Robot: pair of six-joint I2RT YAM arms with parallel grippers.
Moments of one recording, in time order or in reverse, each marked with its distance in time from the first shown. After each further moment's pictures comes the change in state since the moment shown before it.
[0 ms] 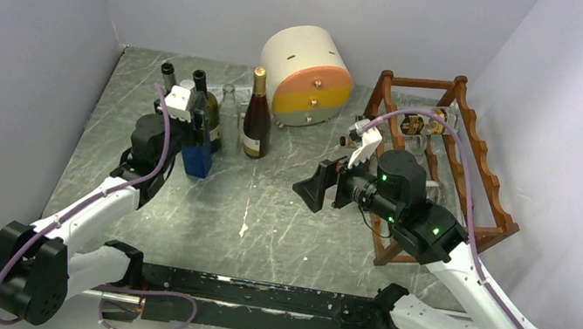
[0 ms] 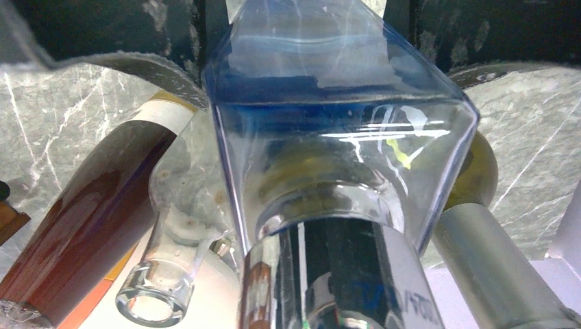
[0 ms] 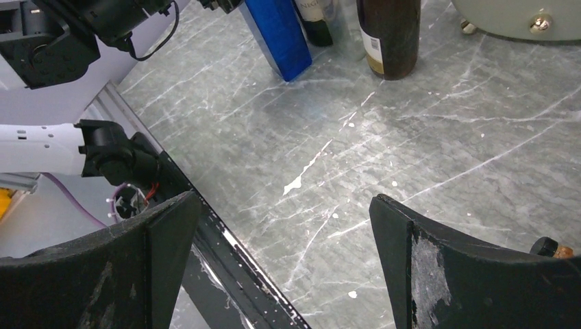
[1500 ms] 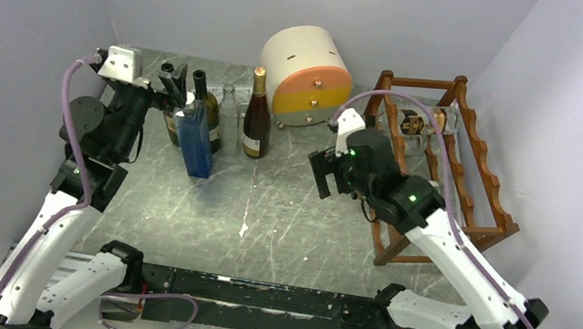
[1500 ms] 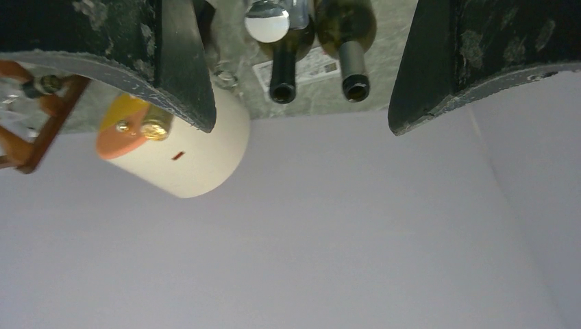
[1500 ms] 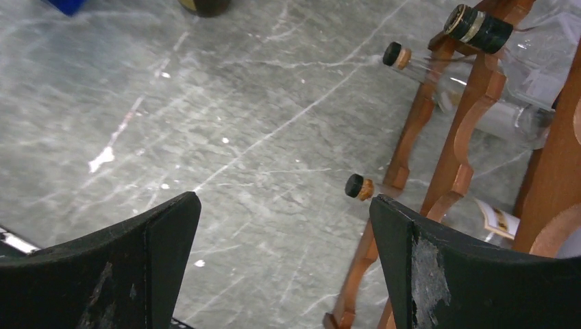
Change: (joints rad) left arm 0.001 -0.272 0.439 -0.312 -0.016 0.045; right arm 0.000 0.177 0.145 -0.233 0.385 -0.267
